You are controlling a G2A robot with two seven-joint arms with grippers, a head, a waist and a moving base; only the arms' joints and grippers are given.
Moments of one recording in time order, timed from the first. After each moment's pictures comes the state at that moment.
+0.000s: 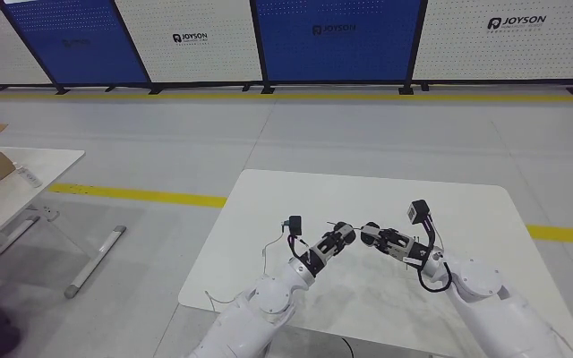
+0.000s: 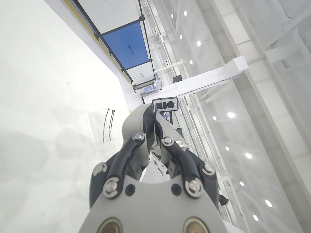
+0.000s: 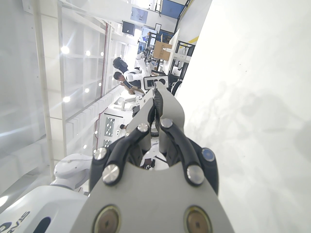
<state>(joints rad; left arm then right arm) 1.35 -1.35 -1.01 -1.41 -0.13 -0.34 -0.12 -1.02 -1.09 0.88 -1.23 0.53 -0.26 0.77</state>
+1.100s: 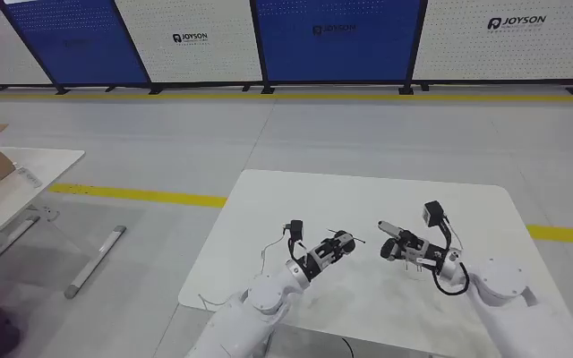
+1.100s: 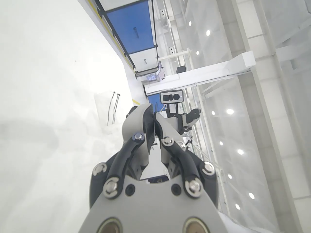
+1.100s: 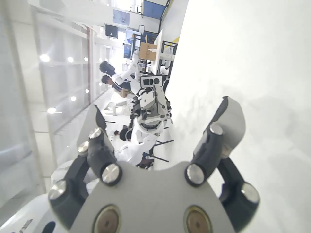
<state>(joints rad) 1.37 -1.33 -1.06 -1.42 -0.27 -0.27 -0.33 -1.09 -1.03 1.05 -1.37 0.36 -0.08 0.88</state>
